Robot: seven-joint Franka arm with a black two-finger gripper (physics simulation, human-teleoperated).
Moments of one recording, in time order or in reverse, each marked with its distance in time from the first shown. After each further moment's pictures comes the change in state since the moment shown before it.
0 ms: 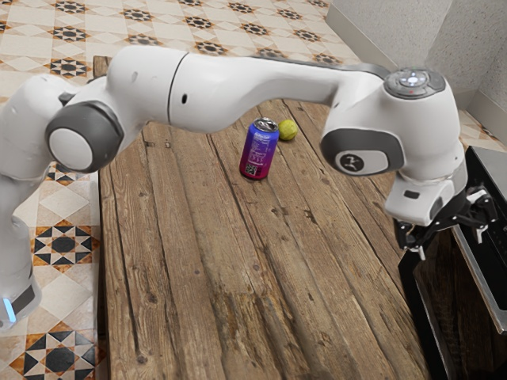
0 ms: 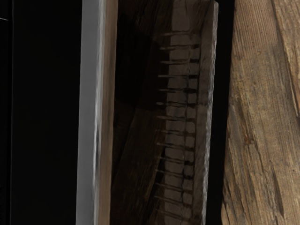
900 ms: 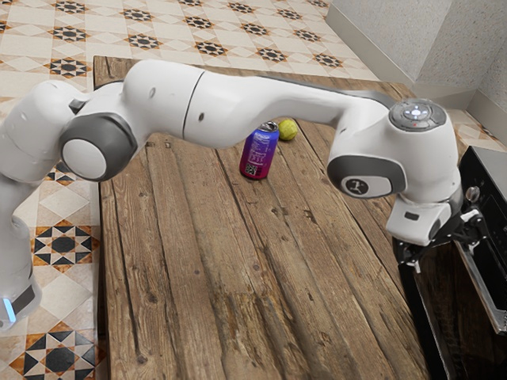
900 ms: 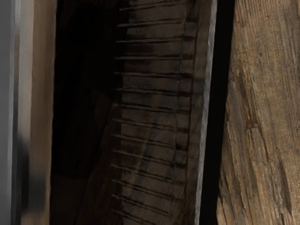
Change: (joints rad) arm 0.019 0.052 0.023 -0.037 -0.013 0.059 -0.004
